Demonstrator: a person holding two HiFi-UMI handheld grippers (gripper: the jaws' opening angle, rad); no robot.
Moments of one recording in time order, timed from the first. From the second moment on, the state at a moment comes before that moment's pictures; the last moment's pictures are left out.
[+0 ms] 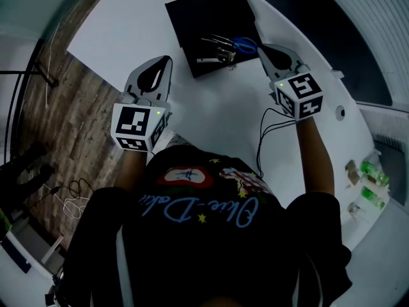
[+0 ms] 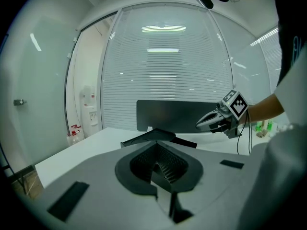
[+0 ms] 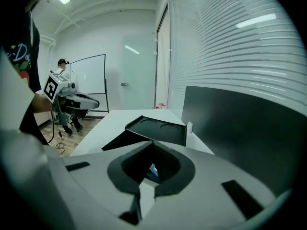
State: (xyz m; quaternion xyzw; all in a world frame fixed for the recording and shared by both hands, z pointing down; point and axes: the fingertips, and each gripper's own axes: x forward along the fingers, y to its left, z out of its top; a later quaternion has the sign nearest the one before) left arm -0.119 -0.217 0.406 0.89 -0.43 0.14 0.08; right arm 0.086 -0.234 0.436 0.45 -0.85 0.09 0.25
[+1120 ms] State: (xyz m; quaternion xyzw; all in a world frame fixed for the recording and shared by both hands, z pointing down) left arm -0.087 -0.187 0.382 0.91 -0.39 0.13 0.05; right arm 0.098 -0.174 0.369 0.51 -0.84 0.09 0.13
